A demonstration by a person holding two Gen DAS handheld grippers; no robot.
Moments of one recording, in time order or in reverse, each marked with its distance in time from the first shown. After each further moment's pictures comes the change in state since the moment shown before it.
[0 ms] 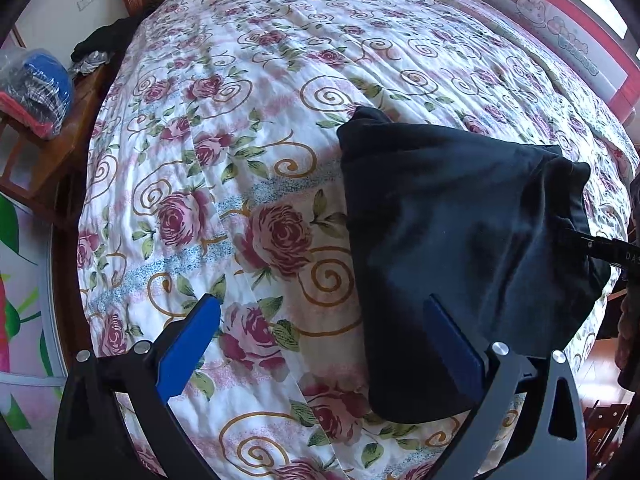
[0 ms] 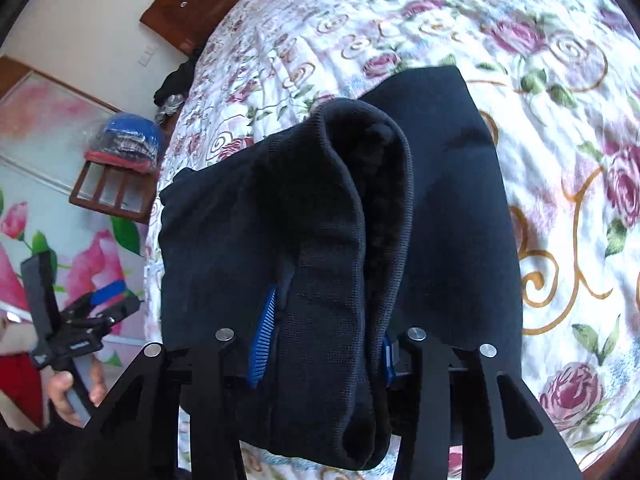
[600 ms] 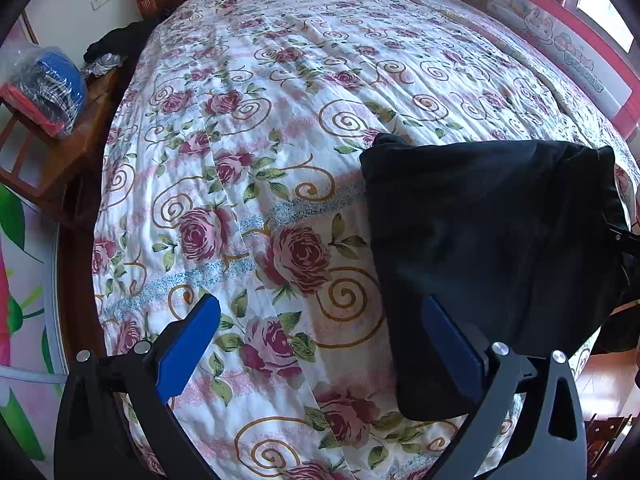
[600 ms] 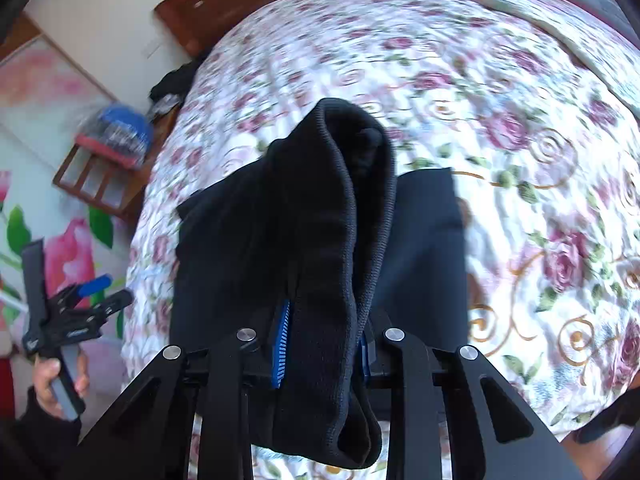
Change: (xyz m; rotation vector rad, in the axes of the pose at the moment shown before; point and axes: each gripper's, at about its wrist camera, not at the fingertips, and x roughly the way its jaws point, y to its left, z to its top) left arm -0.019 0.013 0.010 -0.027 -0.044 0.009; right arm -0.052 0.024 0.021 -0.084 -0.119 -0.163
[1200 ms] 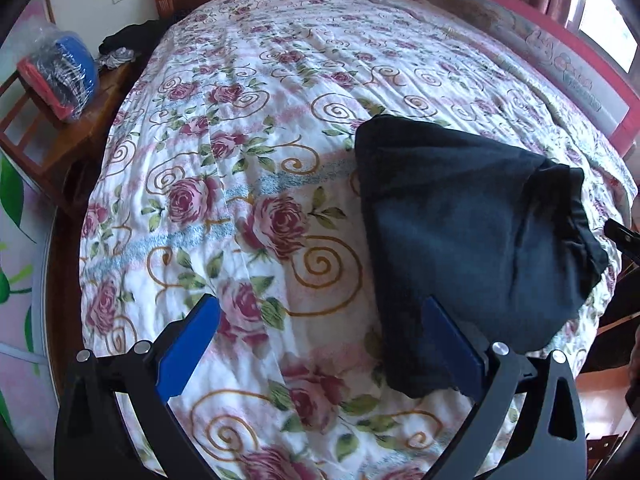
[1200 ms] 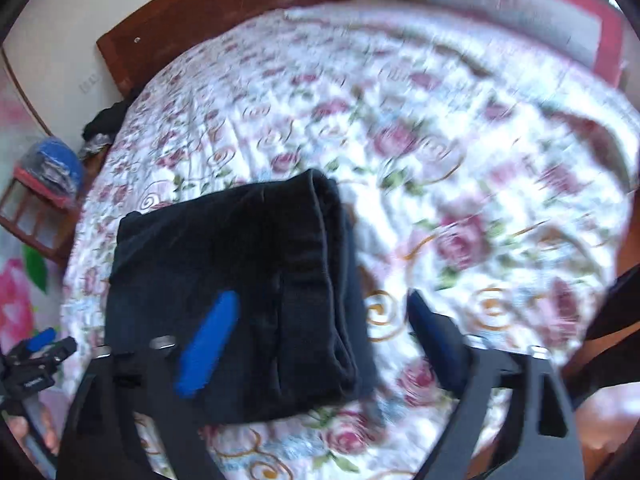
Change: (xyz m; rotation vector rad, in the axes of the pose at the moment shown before) left arm -0.004 -0.018 -0.051 -0.076 -0.085 -0.012; right arm -0.047 0.005 -0.048 0.039 -0.218 -0.278
